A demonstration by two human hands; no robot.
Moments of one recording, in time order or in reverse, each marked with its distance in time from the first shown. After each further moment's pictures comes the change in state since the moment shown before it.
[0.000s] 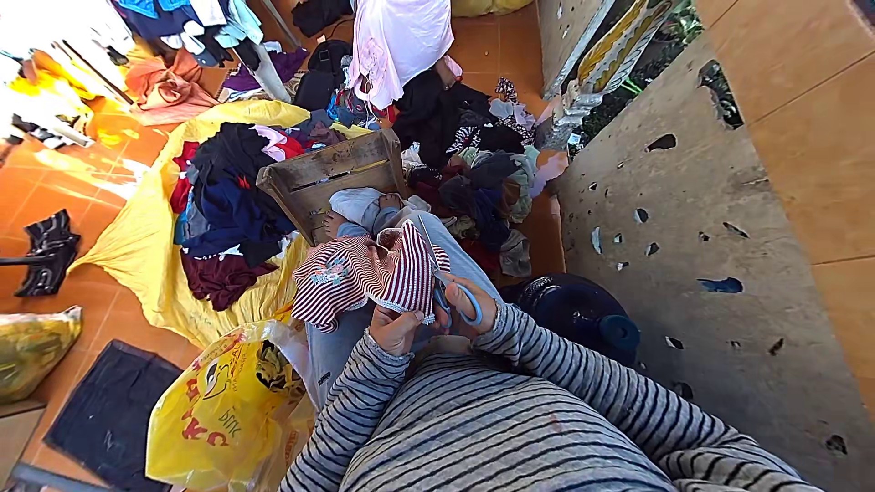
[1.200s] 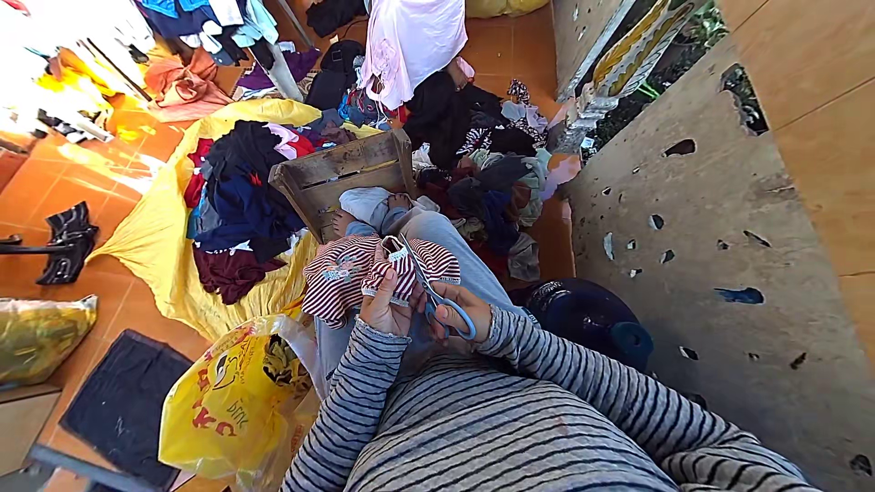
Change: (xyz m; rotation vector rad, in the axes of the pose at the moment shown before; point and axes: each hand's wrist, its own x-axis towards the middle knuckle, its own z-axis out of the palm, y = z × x) left_hand 0.023 0.032 0.023 -0.087 0.425 -0.120; right_hand 0.009 0.004 0.008 -0.138 -0.167 0.072
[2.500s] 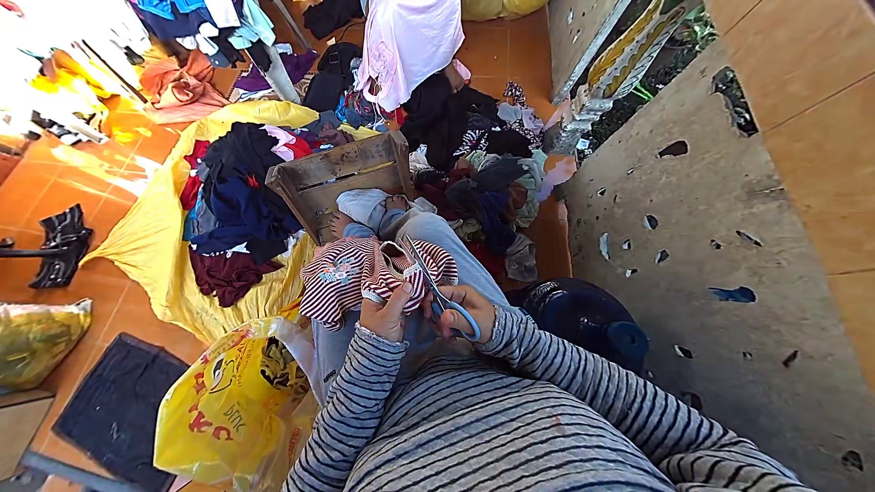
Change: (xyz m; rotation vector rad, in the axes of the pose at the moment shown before) left_hand -0.014 -0.002 0.010 0.360 0.084 0.137; right_hand -0.004 0.009 -0.017 -0.077 -0.072 -0.155
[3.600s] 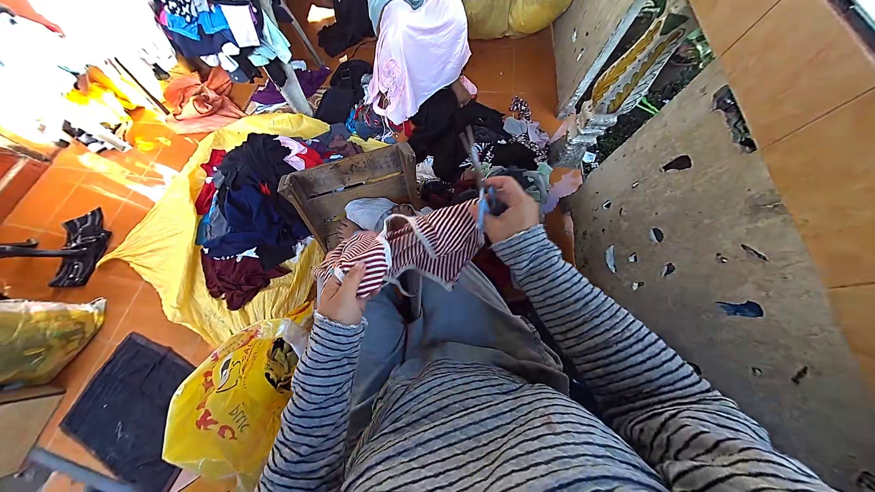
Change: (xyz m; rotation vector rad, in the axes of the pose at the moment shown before) left_hand 0.021 0.066 -0.014 0.197 0.067 0.065; right_hand 0.057 -0.088 -0.078 -1.008 0.850 -0.145
